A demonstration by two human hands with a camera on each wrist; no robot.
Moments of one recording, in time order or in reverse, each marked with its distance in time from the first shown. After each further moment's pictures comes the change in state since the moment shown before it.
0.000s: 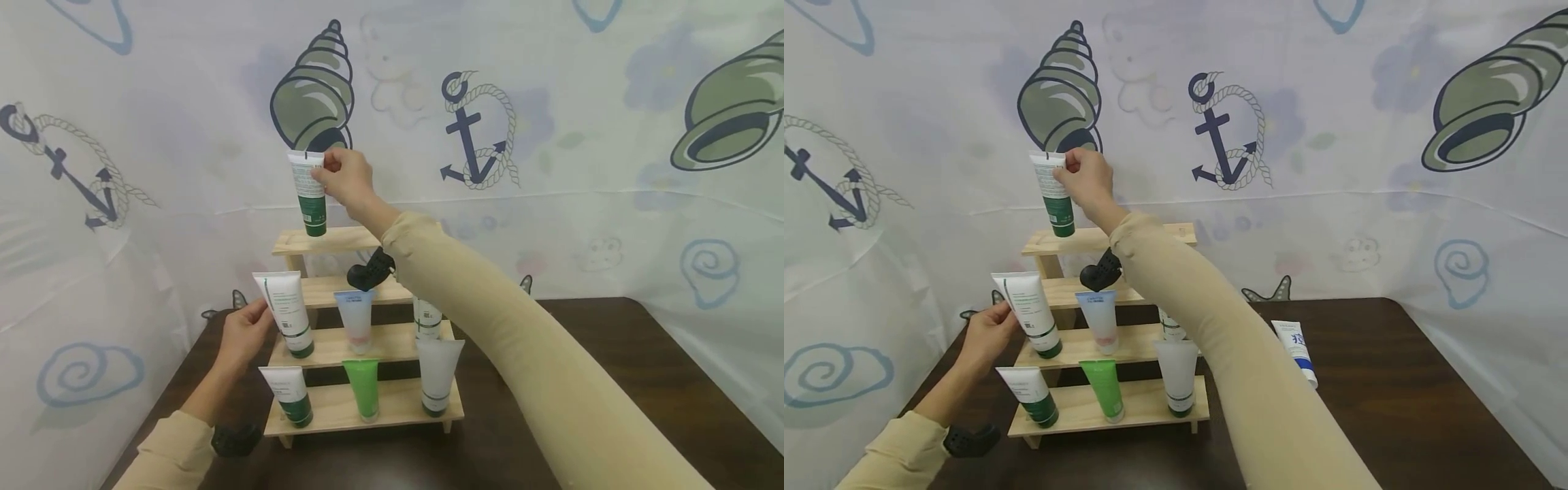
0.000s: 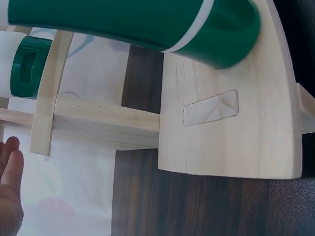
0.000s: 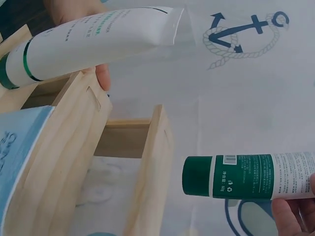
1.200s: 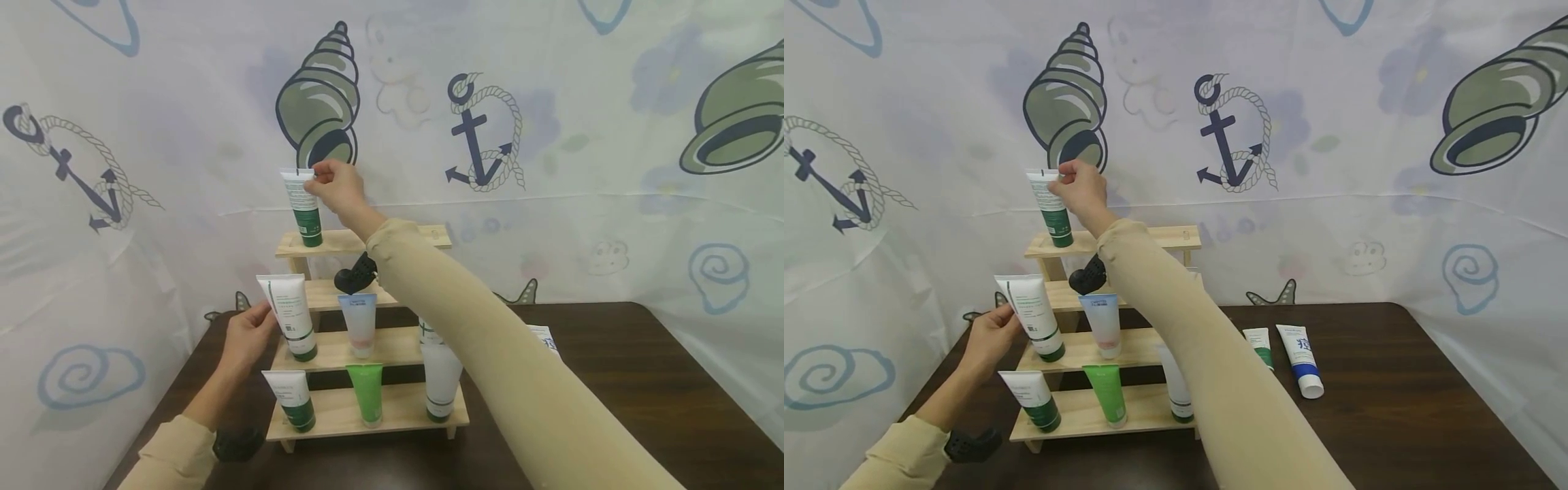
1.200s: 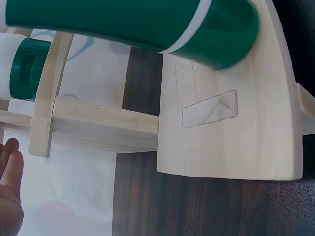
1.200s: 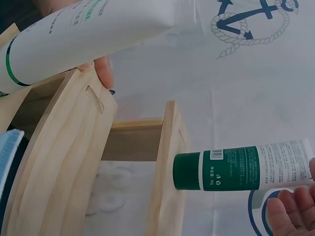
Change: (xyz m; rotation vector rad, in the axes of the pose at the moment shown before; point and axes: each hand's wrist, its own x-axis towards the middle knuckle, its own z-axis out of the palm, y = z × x) left_hand 0.001 -0.003 0.002 -0.018 -0.002 0.023; right_hand 0.008 0.013 0.022 -0.025 -0.028 0.046
